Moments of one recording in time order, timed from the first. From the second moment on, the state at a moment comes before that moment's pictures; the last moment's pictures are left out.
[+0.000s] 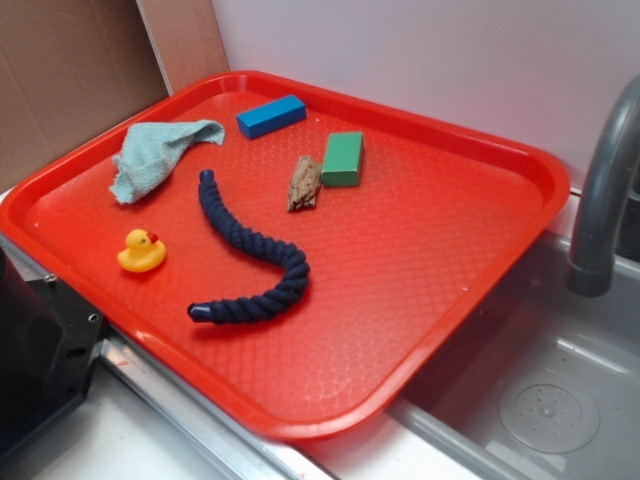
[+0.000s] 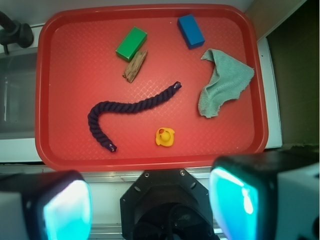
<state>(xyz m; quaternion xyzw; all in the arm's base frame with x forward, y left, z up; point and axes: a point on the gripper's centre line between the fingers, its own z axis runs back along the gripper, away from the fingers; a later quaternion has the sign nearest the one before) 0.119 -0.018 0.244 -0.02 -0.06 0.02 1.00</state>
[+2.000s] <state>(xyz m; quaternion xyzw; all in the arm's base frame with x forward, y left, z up) 0.230 0.089 0.016 0.03 -0.04 0.36 0.93</state>
